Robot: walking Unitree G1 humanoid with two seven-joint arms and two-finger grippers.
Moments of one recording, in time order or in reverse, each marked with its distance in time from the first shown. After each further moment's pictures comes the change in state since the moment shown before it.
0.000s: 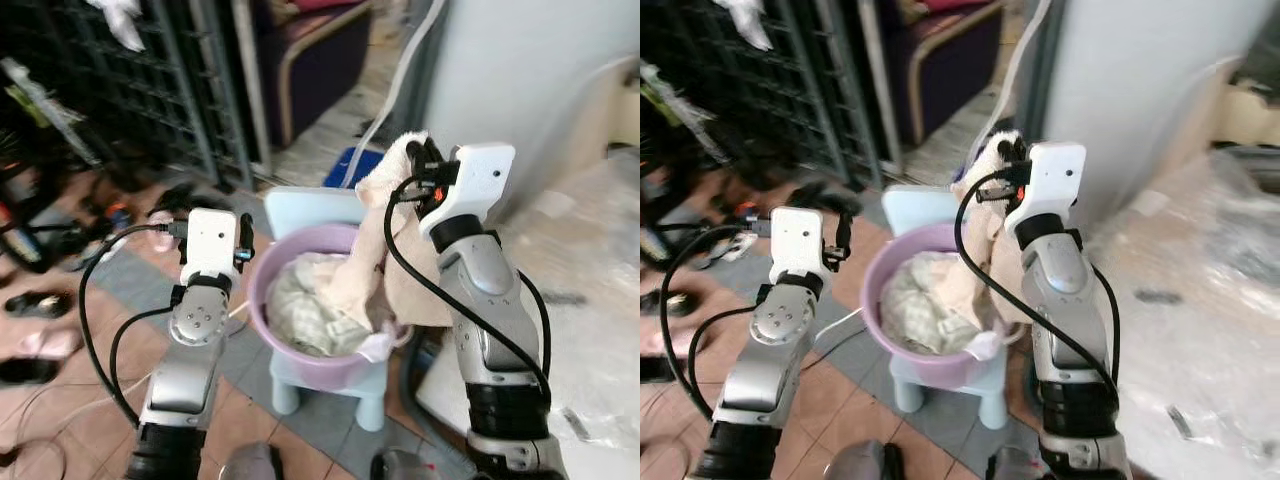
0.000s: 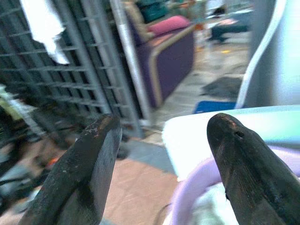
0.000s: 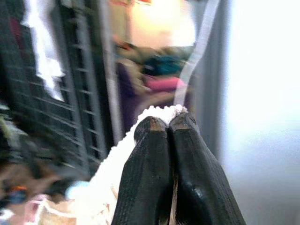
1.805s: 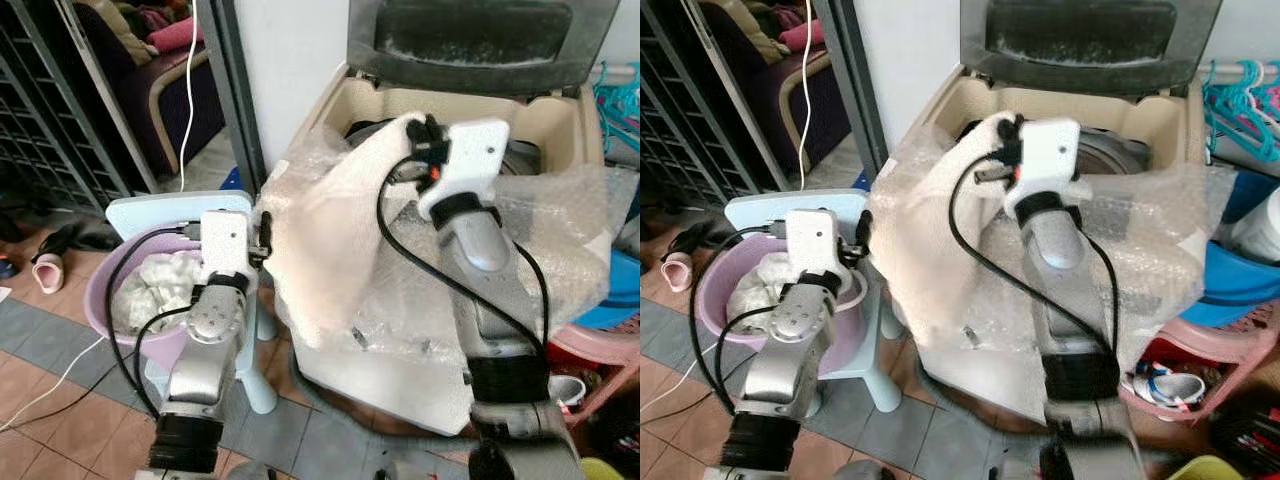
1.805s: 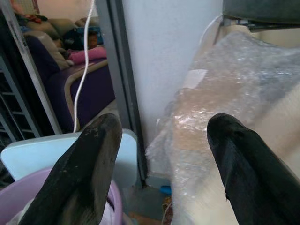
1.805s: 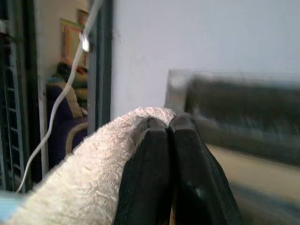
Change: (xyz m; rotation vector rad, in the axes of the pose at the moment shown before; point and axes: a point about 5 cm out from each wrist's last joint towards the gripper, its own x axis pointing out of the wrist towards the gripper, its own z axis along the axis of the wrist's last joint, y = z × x) left arm 0.010 -0.013 0.001 -0.117 -0.037 -0.047; right arm 0.059 0.001 0.034 -0.153 -0.108 0.082
